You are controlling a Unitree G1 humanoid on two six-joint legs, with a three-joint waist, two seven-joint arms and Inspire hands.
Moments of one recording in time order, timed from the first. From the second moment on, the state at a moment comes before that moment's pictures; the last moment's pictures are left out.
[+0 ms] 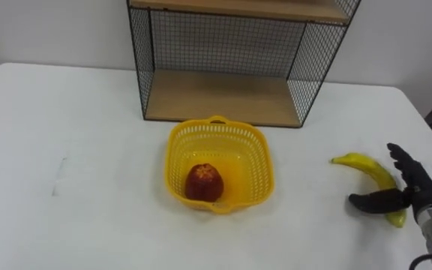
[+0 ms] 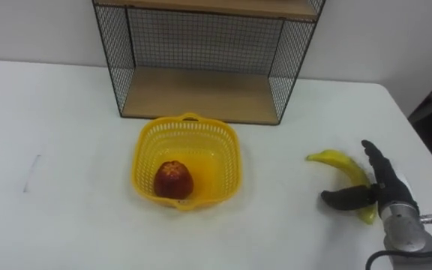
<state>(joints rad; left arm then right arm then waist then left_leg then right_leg) 0.31 0.26 0.18 1.00 0.37 0.06 0.07 0.00 -0.50 -0.14 0.56 -0.14 -0.01 0.01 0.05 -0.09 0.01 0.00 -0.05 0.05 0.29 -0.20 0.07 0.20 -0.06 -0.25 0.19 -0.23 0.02</state>
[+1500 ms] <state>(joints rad) 0.27 0.26 0.13 1.00 0.41 0.12 0.04 -0.08 -0.54 -0.18 0.77 -0.23 0.02 -0.02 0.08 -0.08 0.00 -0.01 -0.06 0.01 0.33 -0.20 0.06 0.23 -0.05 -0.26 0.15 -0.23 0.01</state>
